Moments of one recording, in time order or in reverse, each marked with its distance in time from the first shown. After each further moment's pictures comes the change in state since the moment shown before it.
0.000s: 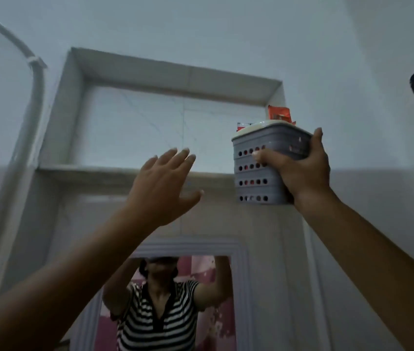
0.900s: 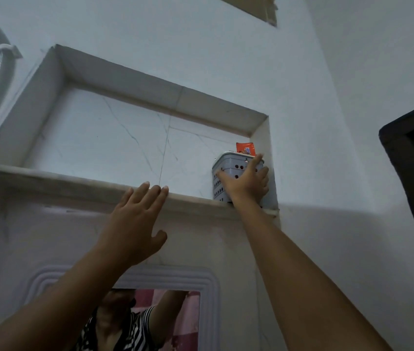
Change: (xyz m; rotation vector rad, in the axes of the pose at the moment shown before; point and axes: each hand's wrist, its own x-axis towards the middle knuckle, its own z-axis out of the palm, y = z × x) left_hand 0.010 -0.020 0.086 0.019 0.004 -0.085; right_hand 0.106 0.057 0.097 -0.643 0.065 -0.072
